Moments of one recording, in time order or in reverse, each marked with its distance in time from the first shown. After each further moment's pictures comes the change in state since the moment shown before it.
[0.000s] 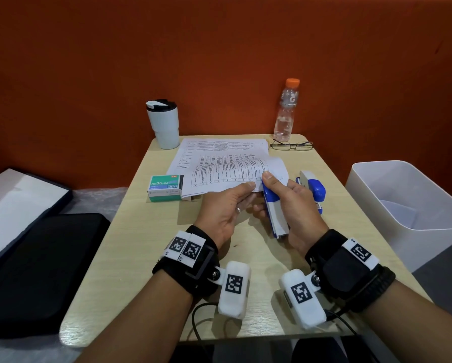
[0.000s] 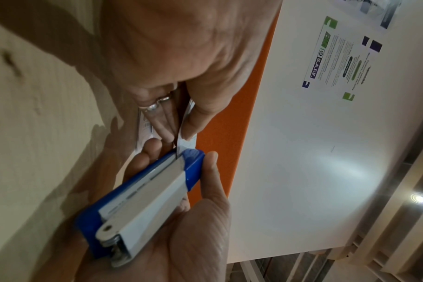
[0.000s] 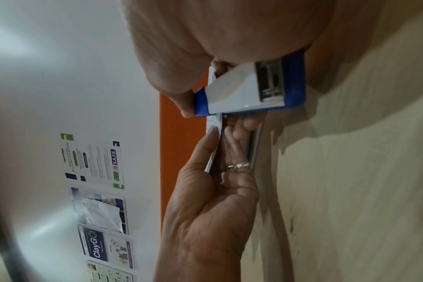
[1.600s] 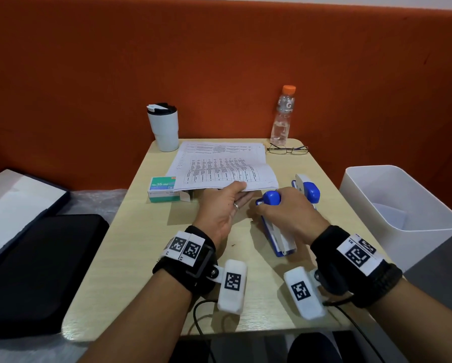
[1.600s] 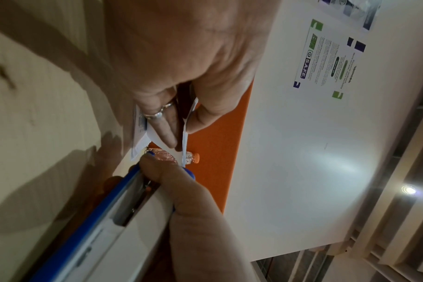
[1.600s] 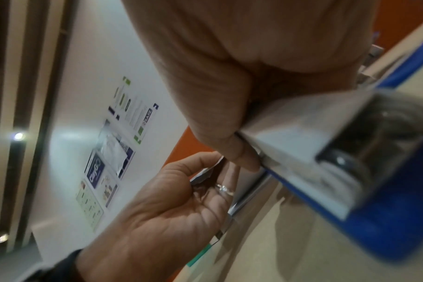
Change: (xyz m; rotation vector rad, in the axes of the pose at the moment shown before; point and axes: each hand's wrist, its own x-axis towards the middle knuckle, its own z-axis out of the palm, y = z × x) left_hand -0.003 0.004 0.002 -0.041 -0.045 0.077; right_hand -0.001 -0.013 -0.012 -1.066 0.003 -0.031
